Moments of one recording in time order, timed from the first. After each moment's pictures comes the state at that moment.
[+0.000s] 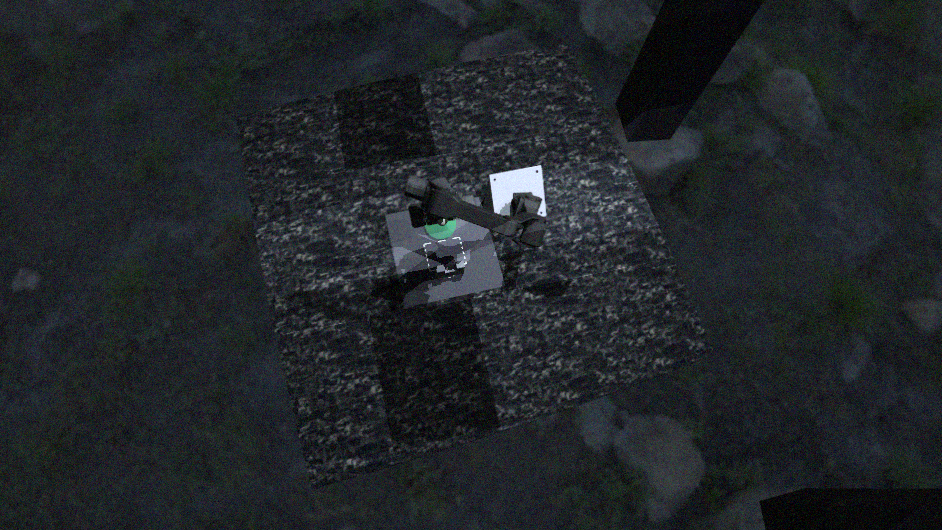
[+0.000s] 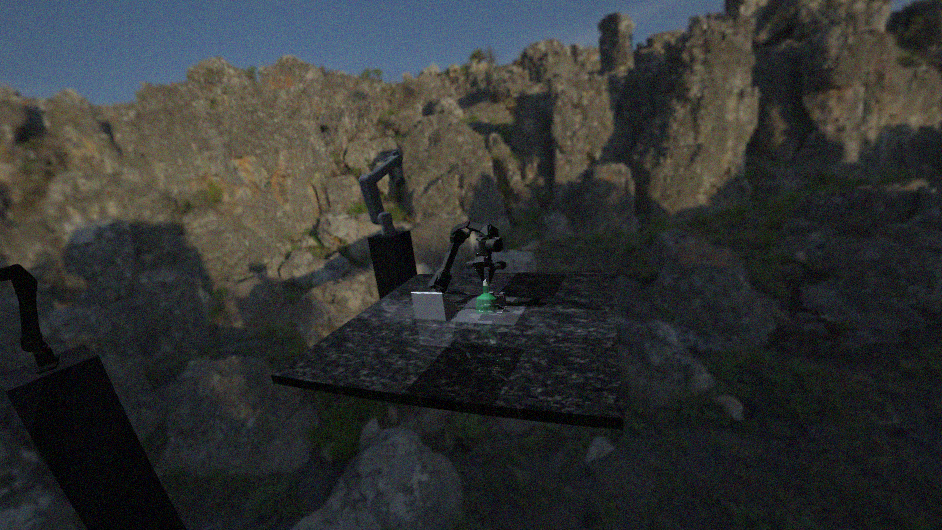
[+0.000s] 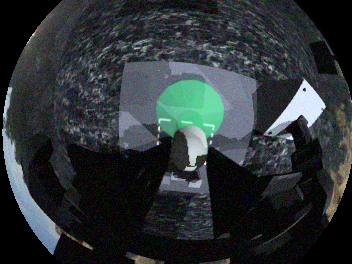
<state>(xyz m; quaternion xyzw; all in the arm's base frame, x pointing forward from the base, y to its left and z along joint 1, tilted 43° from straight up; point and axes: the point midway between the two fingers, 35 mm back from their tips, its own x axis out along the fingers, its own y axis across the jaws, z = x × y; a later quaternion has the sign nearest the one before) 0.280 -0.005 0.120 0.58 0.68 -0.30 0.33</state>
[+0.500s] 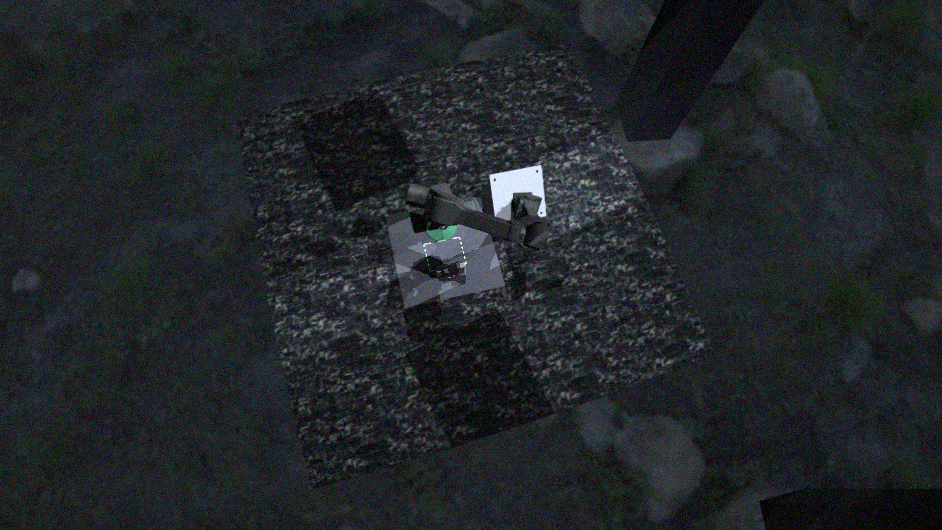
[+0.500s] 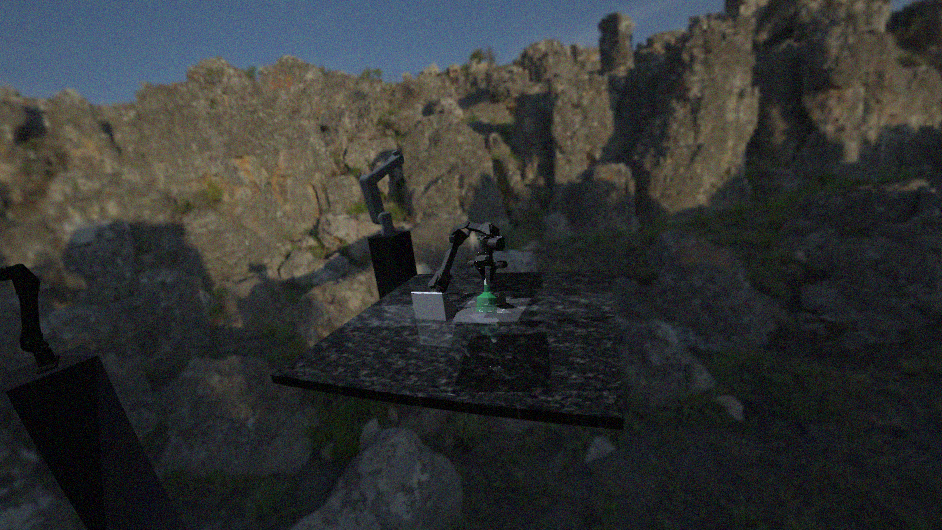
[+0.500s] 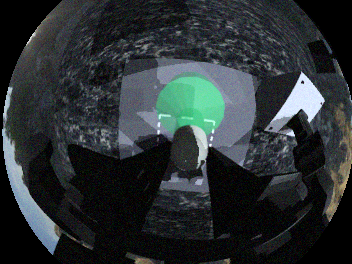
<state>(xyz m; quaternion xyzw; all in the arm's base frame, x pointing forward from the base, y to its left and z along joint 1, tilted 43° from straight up) 0.278 0.006 0.129 0.58 0.68 -0.31 0.34</state>
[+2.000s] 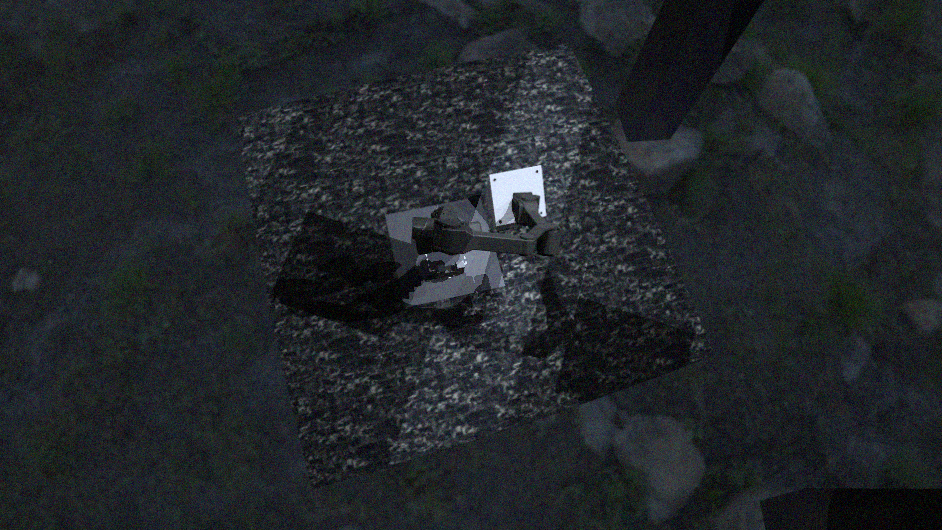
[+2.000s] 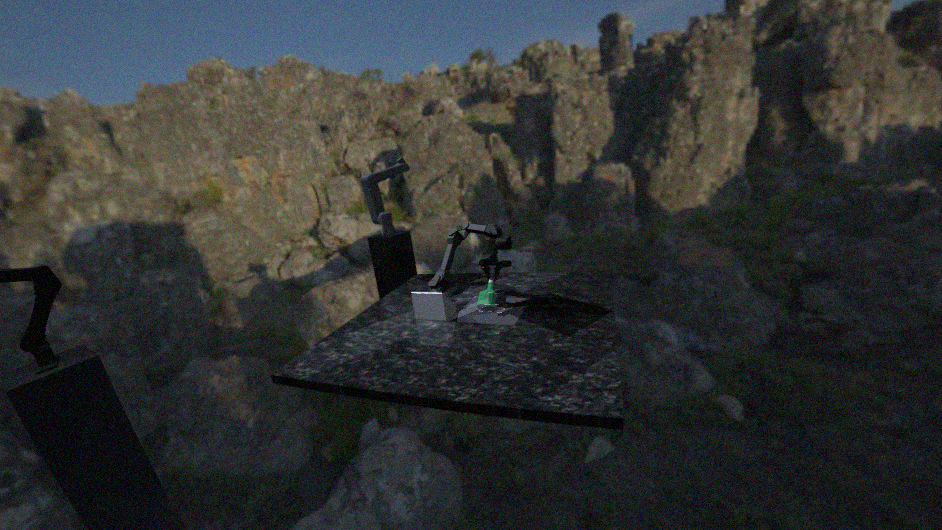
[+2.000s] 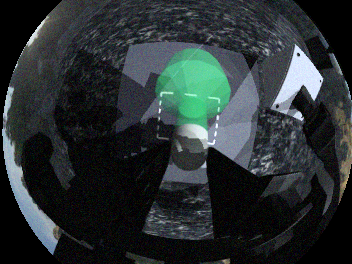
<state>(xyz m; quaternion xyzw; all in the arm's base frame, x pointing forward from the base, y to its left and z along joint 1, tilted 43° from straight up) 0.271 0.060 0.158 0.57 0.66 -0.33 0.36</state>
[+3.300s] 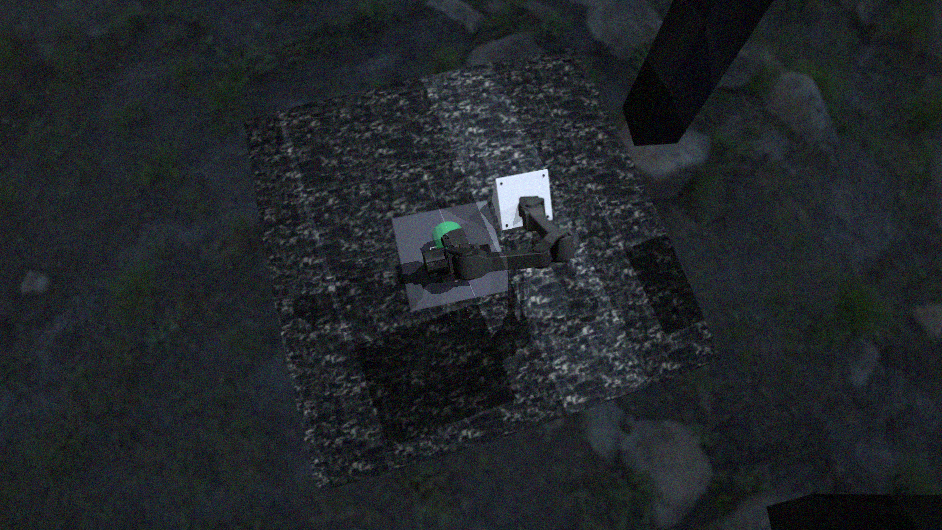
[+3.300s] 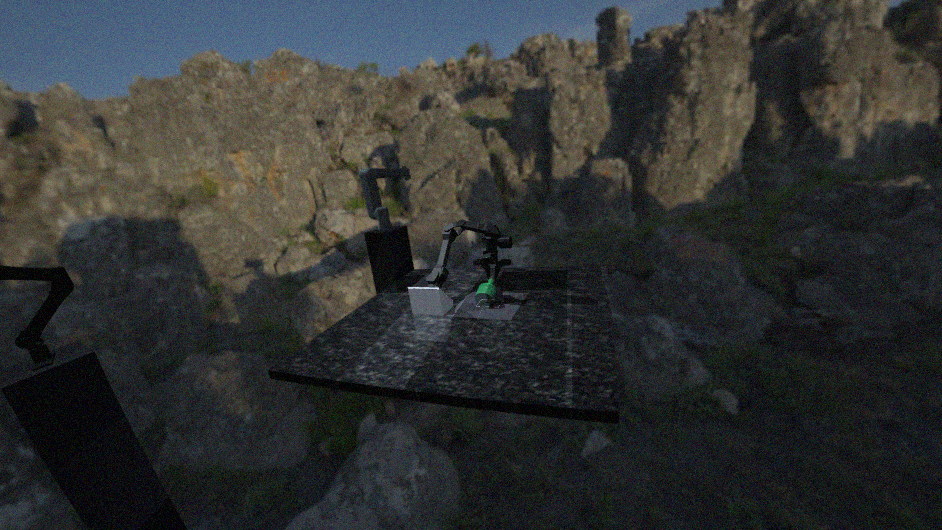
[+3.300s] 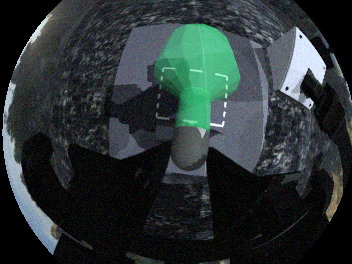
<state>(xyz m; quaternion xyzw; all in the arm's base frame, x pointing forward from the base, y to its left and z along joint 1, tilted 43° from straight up) 0.263 0.114 0.166 0.57 0.66 -0.32 0.37</state>
